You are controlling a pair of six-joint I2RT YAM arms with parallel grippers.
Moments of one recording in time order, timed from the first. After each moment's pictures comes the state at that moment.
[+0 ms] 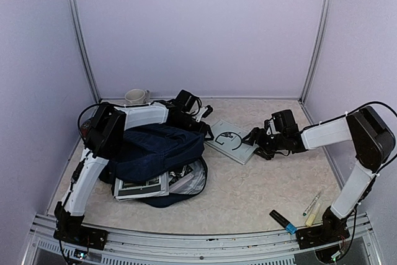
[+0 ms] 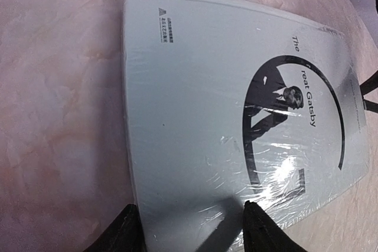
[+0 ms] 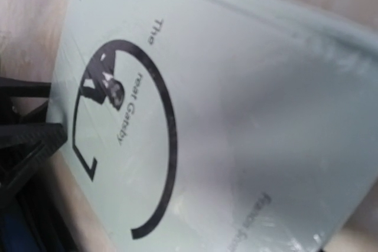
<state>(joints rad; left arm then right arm) -0.64 2.52 2.06 -0.45 0.44 -0.08 0.42 1.70 0.81 0.18 -0.31 0.90</state>
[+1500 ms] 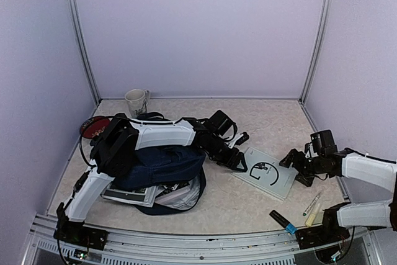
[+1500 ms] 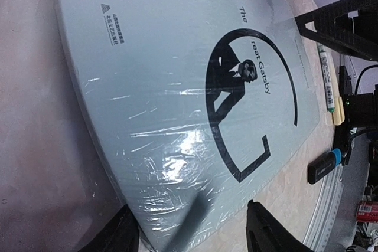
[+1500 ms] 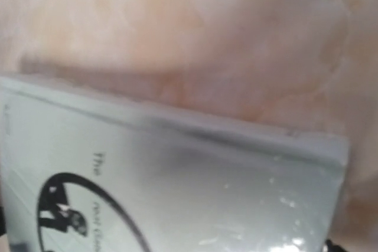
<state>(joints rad) -0.94 2.48 2.02 -0.48 0.54 -0.27 0.18 1.05 0.43 -0.30 -0.21 0.83</state>
